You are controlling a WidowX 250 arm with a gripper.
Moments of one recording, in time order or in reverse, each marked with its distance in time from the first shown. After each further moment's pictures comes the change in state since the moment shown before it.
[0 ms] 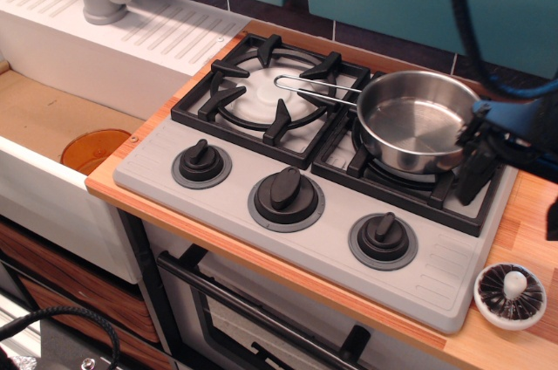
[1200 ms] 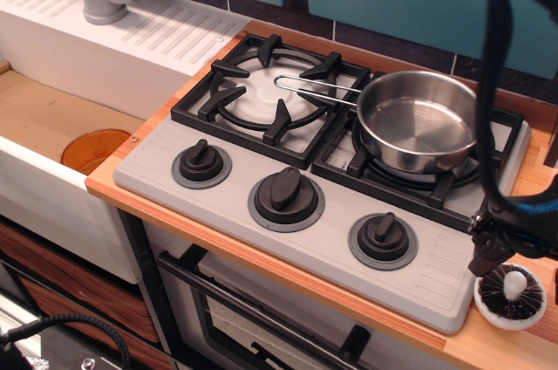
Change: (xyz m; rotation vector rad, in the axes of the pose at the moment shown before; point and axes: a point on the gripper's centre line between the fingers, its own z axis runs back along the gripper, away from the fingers) arm -0.022 -0.024 -0.032 0.011 -0.120 0.073
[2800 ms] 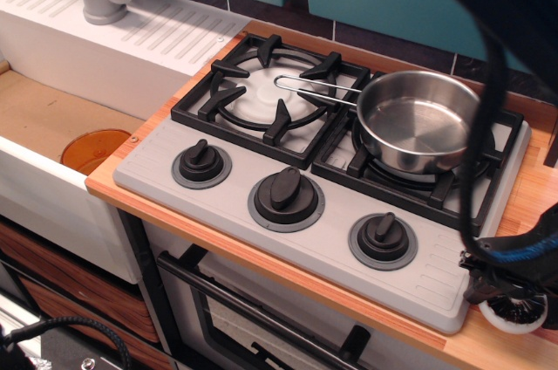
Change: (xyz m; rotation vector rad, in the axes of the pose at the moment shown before) arm -0.007 -0.004 -0.027 -0.024 -0.051 0.018
